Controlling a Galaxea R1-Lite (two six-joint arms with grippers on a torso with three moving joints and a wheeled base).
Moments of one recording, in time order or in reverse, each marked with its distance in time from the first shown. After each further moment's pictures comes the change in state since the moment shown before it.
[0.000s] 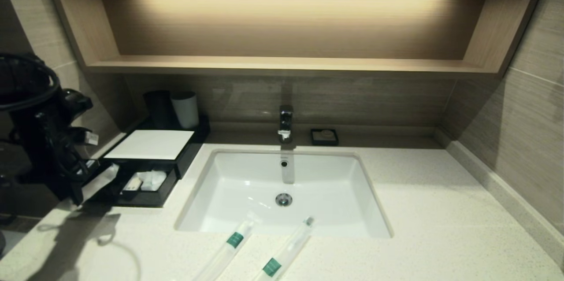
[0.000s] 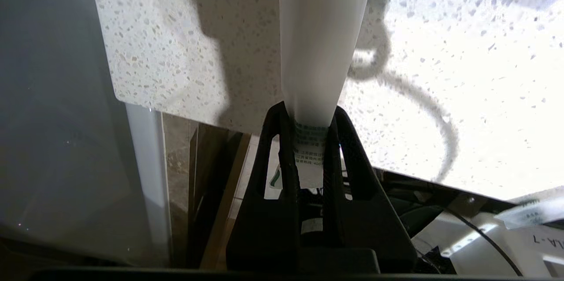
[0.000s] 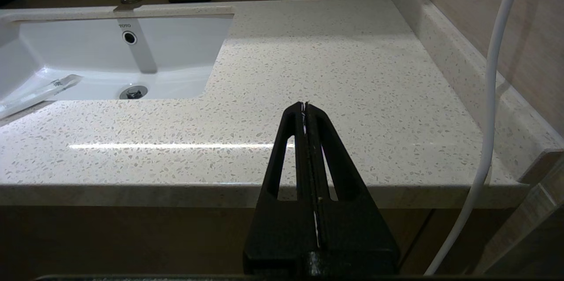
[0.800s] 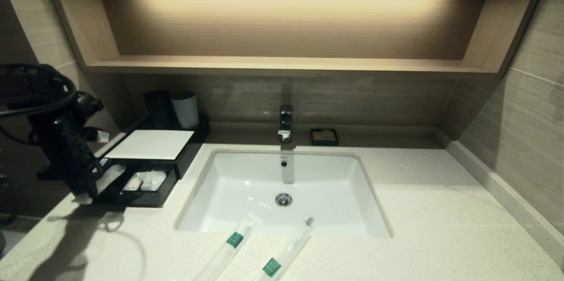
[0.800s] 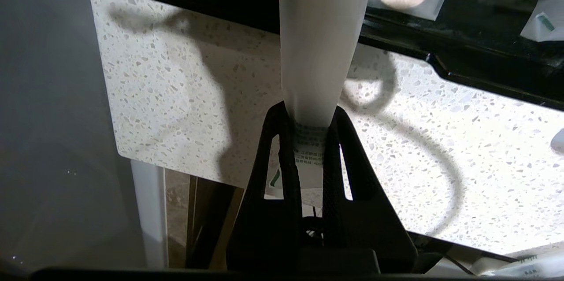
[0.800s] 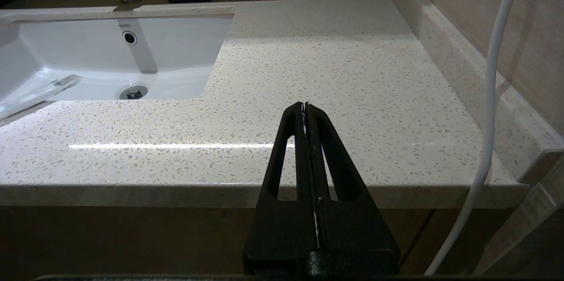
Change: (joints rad) left arm -0.010 0.056 -0.005 -0.133 0.001 0.000; right arm 0.000 0.000 0.000 0.000 0.000 0.000
